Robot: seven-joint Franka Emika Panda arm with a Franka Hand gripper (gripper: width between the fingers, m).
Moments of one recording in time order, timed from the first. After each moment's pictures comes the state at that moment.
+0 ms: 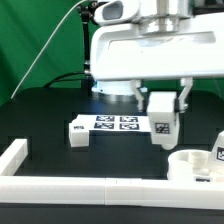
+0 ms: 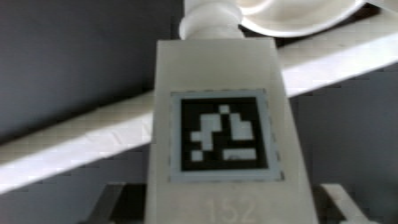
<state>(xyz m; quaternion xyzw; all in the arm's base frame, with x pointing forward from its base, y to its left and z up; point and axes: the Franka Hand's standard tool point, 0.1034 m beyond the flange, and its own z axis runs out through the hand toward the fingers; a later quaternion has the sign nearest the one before) 0.650 0.024 0.124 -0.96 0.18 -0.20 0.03</state>
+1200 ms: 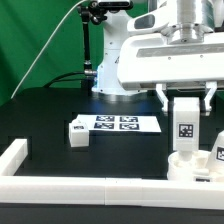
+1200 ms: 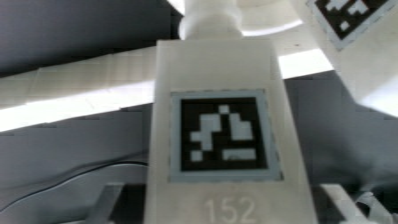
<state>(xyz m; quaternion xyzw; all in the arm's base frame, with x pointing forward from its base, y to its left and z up) 0.627 0.064 0.114 -0.94 0.10 -0.32 0.00</state>
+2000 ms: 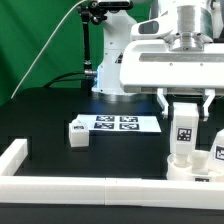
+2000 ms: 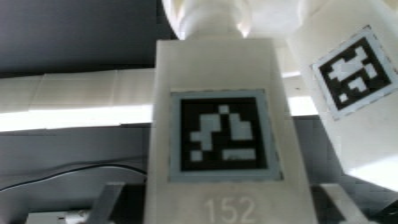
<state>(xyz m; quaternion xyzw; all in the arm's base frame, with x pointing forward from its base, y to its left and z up) 0.616 0.062 0.103 -0.95 0.06 -0.31 -0.02</state>
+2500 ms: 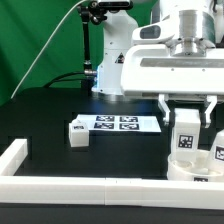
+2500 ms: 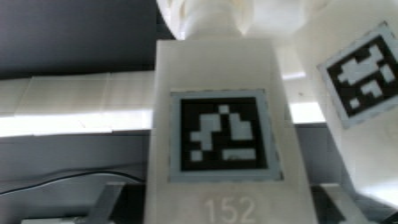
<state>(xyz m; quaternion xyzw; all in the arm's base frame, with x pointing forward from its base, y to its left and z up) 0.622 0.061 0.093 -0.95 0.06 -0.31 -0.02</state>
